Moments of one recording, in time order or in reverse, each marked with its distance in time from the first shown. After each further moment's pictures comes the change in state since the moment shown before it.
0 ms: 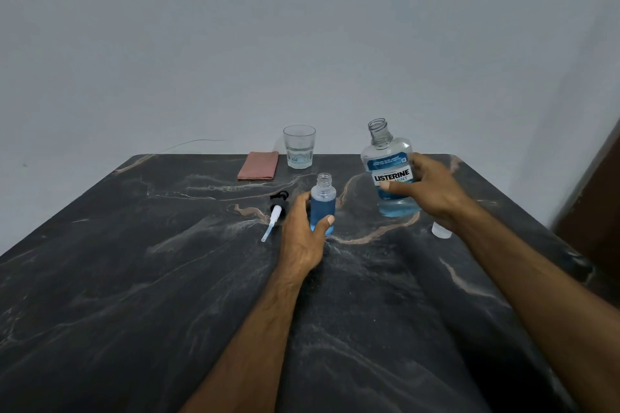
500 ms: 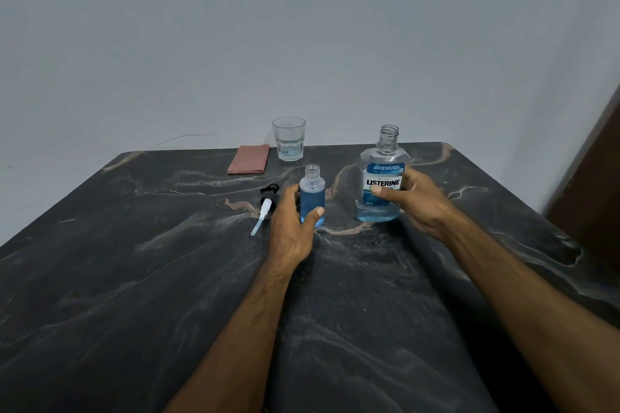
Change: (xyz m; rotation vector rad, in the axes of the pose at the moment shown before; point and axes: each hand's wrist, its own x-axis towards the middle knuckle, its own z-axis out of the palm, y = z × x) left_hand 0.003 -0.002 0.001 0.031 0.003 -0.034; right_hand -0.010 0.033 0.010 0.352 -0.065 0.087
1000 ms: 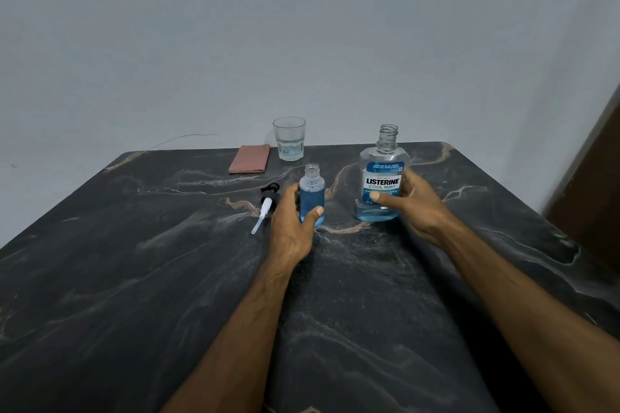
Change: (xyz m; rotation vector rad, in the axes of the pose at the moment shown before) left_hand -0.002 0.001 0.000 0.000 -0.007 -0.001; right_hand -0.005 0.011 -0.001 -0.063 0.039 -0.010
